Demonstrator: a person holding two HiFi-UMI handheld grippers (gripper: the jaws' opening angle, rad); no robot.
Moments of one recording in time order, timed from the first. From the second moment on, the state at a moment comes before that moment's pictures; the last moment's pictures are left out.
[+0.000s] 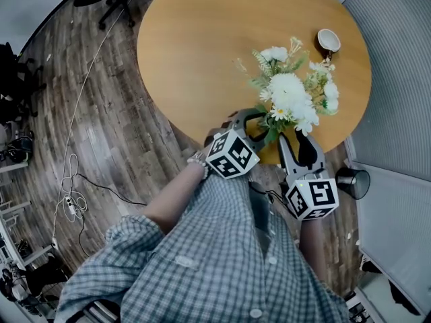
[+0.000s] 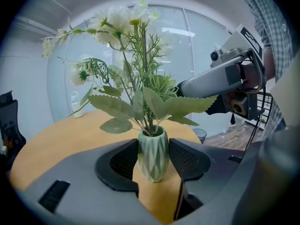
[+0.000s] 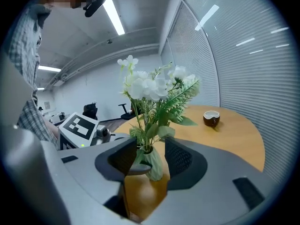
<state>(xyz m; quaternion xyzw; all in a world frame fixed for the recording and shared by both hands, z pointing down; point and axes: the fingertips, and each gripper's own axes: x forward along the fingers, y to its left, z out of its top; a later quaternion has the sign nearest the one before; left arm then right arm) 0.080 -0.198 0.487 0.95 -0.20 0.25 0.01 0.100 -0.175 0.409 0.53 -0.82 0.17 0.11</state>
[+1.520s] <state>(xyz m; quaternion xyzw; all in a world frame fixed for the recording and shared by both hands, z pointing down) 0.081 -0.197 0.484 0.95 -0.19 0.26 0.00 0.082 -0.217 0.397 0.54 -0.82 0.17 0.05</state>
